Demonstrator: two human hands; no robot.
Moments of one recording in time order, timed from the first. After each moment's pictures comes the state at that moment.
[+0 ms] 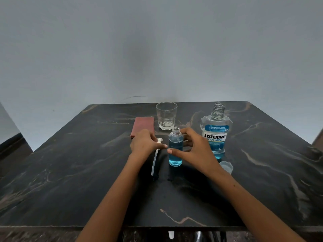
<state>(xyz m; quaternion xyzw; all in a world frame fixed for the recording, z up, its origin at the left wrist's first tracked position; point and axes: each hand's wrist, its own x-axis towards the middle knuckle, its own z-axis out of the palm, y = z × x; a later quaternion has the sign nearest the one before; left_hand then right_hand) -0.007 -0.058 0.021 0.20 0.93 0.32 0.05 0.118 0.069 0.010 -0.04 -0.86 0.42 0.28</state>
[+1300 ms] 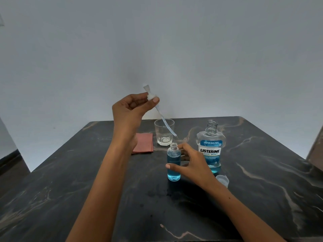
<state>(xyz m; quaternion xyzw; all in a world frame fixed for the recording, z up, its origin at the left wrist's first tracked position) 0.034 -0.086 0.143 0.28 0.53 0.80 -0.05 0.118 0.070 0.010 -0.05 -0.86 0.43 0.26</state>
